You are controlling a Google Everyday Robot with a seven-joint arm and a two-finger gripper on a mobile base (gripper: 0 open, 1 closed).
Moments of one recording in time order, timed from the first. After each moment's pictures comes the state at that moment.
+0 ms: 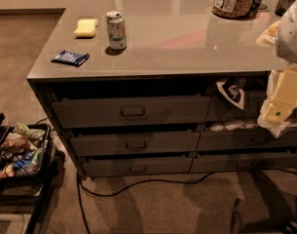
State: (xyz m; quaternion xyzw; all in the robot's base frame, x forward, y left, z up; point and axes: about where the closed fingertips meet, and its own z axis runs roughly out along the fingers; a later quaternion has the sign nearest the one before) arm 0.439 -0.216 0.978 -0.60 0.78 -0.03 0.16
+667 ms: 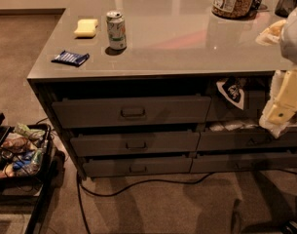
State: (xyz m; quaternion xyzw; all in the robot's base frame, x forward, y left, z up) arm 0.439 -0.213 0.980 -0.61 0.77 -0.02 0.19
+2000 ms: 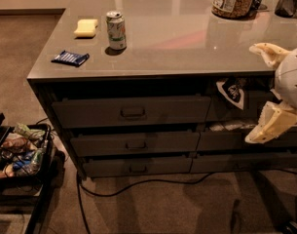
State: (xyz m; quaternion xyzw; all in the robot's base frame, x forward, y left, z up) arm 0.450 -0.212 0.941 -0.64 0.68 -0.07 0.35
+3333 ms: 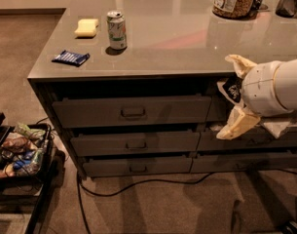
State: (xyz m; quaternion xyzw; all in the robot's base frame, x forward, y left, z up) arm 0.497 -0.184 0.888 -0.64 0.67 -0.06 0.39
